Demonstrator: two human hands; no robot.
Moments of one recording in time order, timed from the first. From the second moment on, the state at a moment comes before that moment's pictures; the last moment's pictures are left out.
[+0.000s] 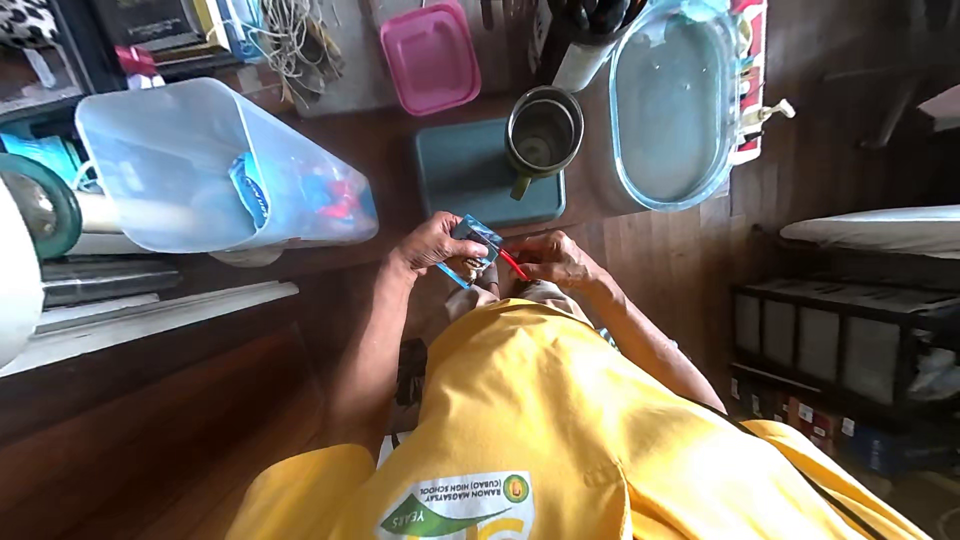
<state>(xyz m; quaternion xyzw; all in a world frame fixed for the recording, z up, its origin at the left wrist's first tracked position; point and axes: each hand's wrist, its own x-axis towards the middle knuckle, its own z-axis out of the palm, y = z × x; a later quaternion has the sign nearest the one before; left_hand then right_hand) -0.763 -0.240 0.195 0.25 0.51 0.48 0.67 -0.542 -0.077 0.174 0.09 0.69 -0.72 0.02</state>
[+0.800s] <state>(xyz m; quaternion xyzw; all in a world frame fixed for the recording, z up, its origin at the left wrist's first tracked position) -0.836 -0.193 0.140 0.21 0.57 0.32 0.72 -0.602 -0.081 0.104 0.21 0.63 -0.75 0.01</state>
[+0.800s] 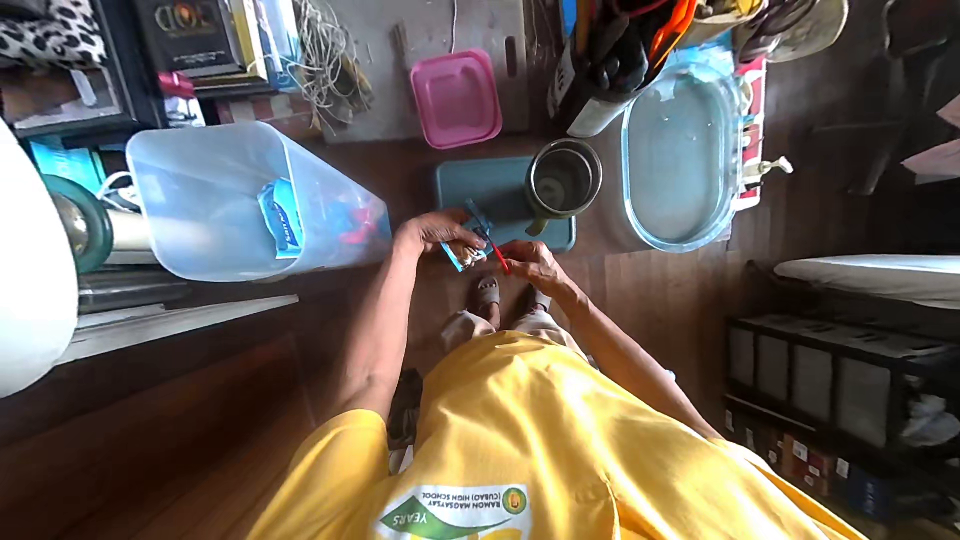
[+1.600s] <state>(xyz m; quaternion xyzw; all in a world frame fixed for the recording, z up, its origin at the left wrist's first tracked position) -0.817 -0.263 0.102 0.10 0.62 0.55 0.55 -0.699 -0.120 0.119 0.33 0.86 -0.37 0.10</state>
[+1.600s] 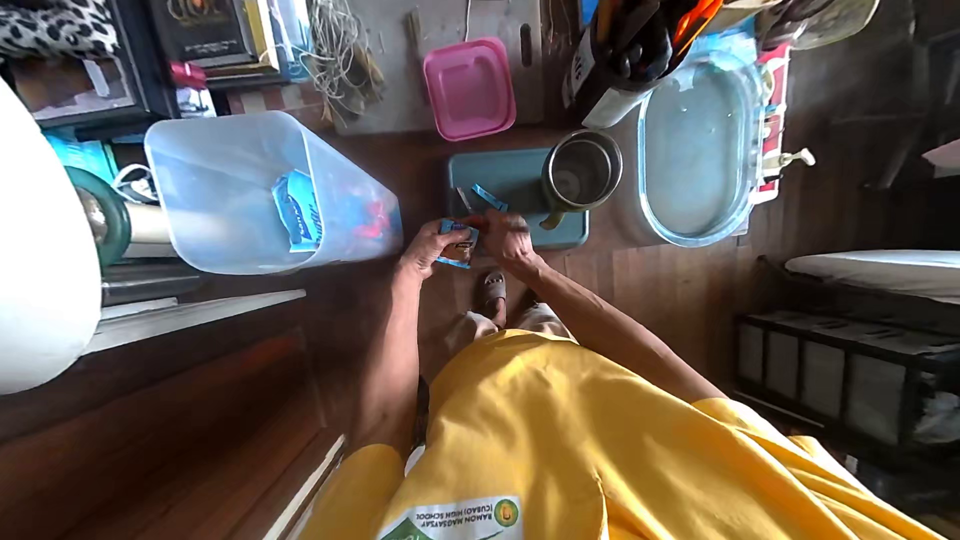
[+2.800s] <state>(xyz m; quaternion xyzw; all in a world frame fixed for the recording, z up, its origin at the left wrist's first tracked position) -0.761 -0.114 0.256 0.47 0.57 0.58 0.35 -0.569 -0.037 0.243 0.25 0.69 -0.62 -0.28</state>
